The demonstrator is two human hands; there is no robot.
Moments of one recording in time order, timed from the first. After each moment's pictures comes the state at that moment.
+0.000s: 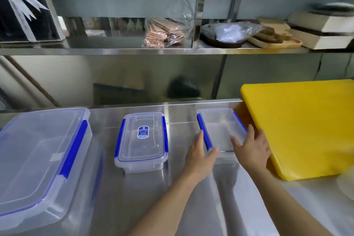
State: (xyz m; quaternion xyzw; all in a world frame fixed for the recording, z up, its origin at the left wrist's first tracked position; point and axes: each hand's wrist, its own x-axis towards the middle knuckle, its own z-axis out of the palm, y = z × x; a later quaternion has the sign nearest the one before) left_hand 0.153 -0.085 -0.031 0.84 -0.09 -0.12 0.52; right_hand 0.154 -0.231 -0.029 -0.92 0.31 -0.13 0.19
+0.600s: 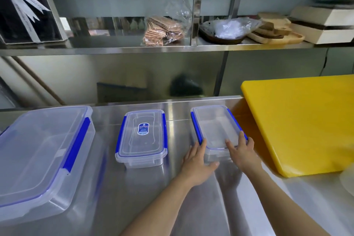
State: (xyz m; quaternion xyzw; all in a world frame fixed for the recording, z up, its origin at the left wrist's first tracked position) left_hand 0.144 -0.081 -0.050 0.91 -0.14 -0.19 0.34; right_hand 0.148 -0.236 -0.048 -0.91 0.27 0.02 0.30
